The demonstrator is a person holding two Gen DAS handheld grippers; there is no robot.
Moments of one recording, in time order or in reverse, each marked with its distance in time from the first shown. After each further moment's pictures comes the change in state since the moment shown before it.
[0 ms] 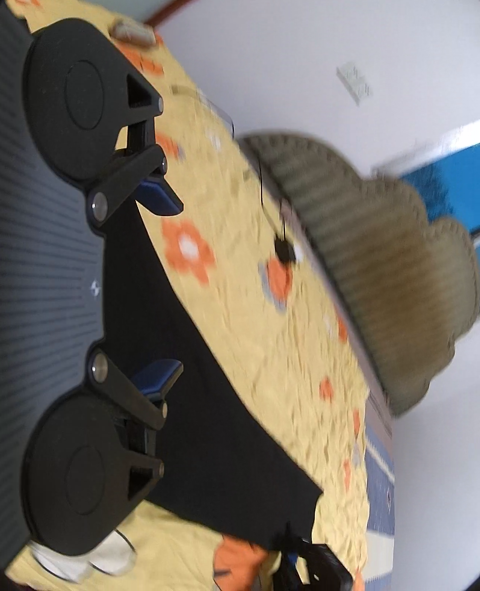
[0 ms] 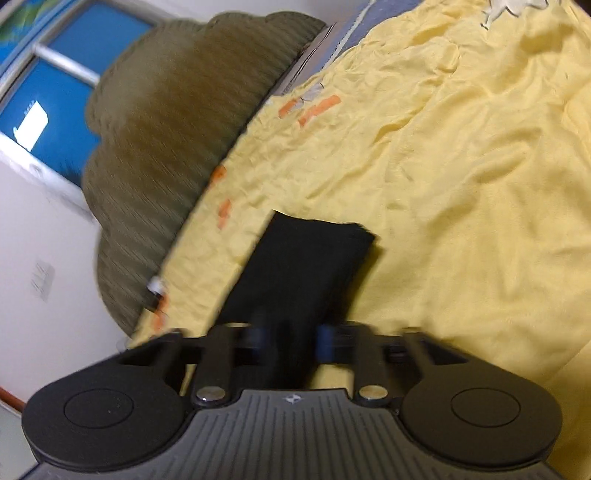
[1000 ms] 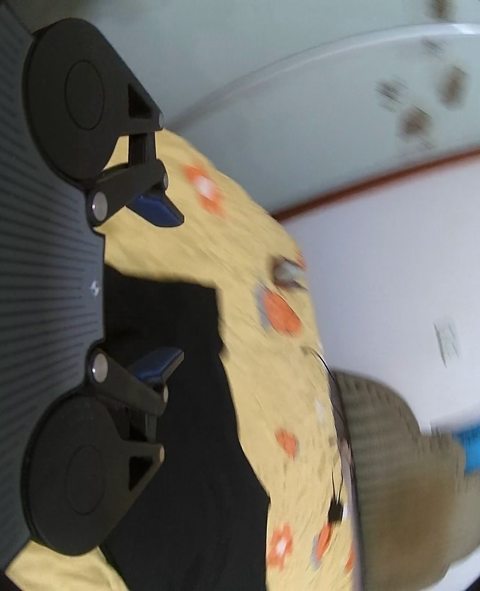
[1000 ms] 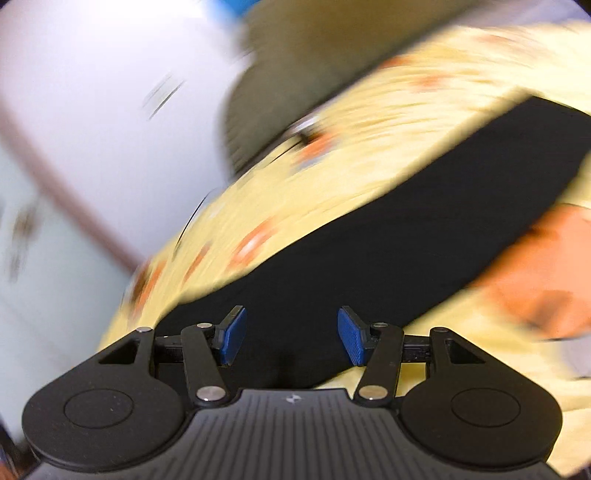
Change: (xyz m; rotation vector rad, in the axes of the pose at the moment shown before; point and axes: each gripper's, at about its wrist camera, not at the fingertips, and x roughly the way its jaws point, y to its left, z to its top) left arm -0.151 0.197 -0.169 -0.353 0.155 0.587; right arm -0.038 0.118 -0.115 -0.354 0.283 0.248
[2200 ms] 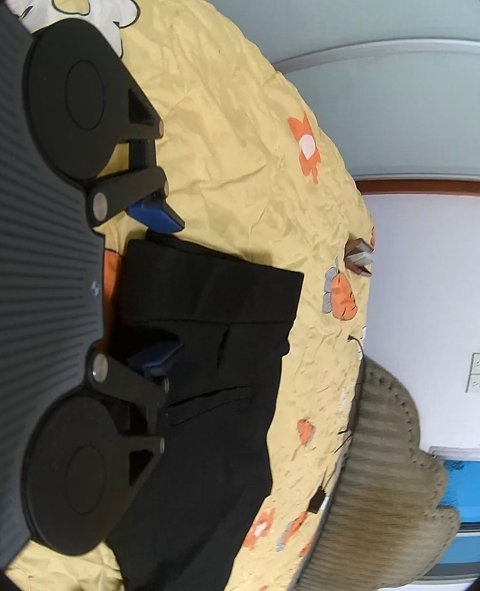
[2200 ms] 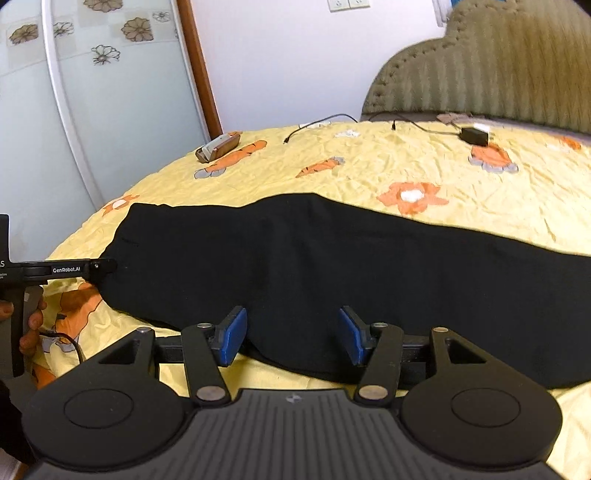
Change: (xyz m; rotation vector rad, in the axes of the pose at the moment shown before) left arm 0.051 0.049 -0.048 -0.337 0.194 -0.209; right arm 0.050 0.157 -0.094 -0.723 0.249 0.103
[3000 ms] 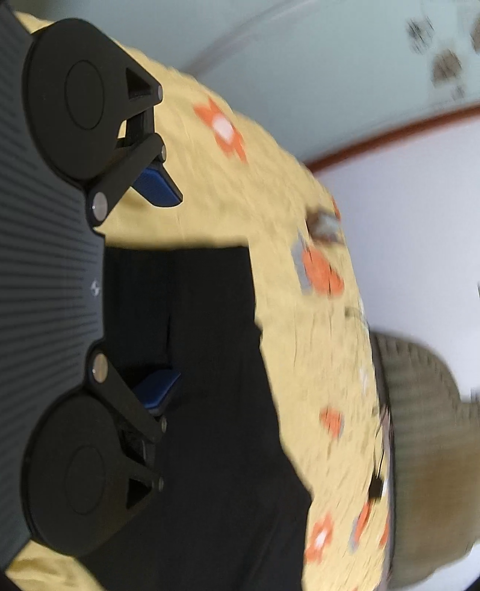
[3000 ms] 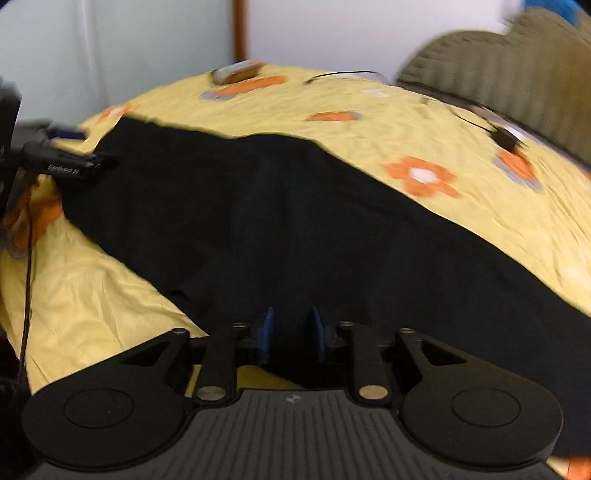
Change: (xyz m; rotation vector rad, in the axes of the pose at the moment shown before) left arm 0.029 -0.033 0.031 0.315 -0.025 0.096; right arm 0.030 -0.020 0.012 -0.212 0.189 -0.040
